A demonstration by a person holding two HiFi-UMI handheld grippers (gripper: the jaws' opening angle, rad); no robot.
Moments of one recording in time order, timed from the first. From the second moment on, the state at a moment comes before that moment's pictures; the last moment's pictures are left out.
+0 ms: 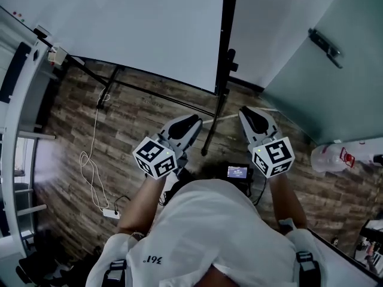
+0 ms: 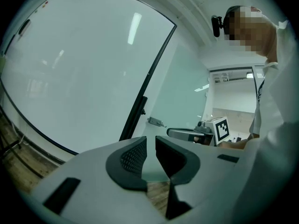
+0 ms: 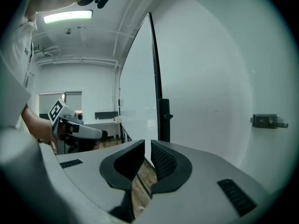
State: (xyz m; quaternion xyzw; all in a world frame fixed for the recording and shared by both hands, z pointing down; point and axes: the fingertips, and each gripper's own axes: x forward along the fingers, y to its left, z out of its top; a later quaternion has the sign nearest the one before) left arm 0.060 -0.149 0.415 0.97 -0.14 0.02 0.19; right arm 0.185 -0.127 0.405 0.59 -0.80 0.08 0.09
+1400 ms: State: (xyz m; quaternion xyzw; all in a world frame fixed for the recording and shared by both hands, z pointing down) left arm 0.098 -0.206 0.407 0.98 -0.10 0.03 0.15; right arm 0.205 -0.225 0.373 0.59 -0.80 0.04 0.10
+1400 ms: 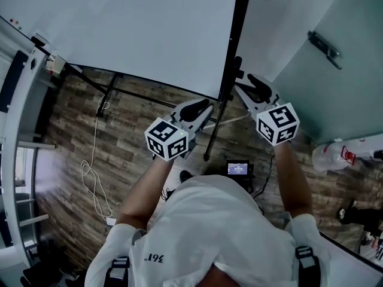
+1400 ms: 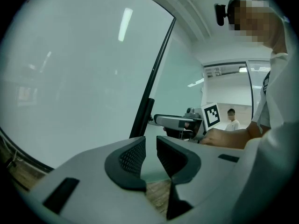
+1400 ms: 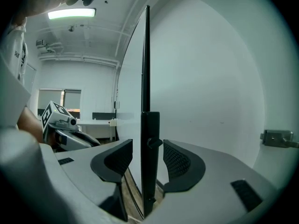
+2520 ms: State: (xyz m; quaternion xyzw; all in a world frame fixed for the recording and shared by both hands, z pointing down) left arm 0.134 -0.222 0.403 0.97 -0.19 0.01 0.15; right arm 0.175 -0.295 0.389 0.49 -0.86 0.03 0.16
